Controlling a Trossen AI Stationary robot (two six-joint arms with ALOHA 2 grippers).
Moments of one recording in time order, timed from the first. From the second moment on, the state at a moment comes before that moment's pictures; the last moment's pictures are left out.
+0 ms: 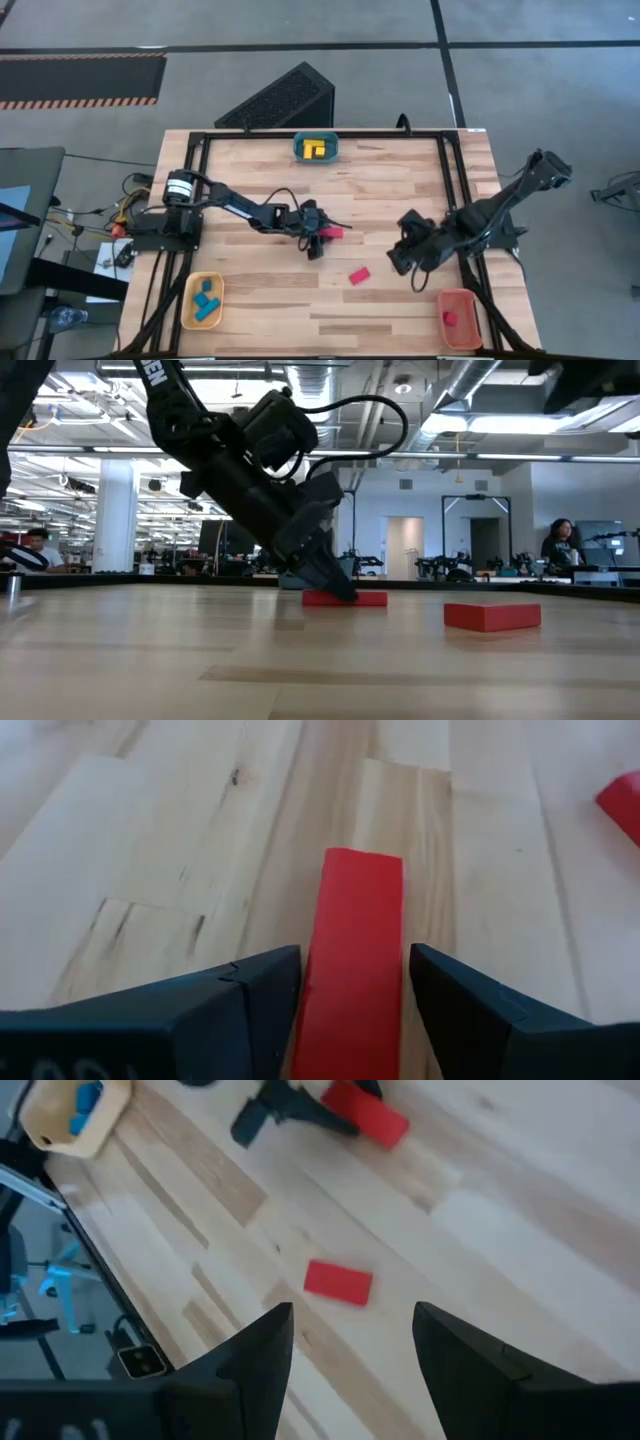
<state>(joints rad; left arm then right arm) -0.03 1.97 0.92 0.34 -0.09 -0.18 0.56 1.22 1.10 -0.90 0.36 1.38</state>
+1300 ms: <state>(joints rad) -0.11 1.60 0.92 0.42 -0.22 -0.03 0.09 1.16 0.75 0.00 0.04 1.28</state>
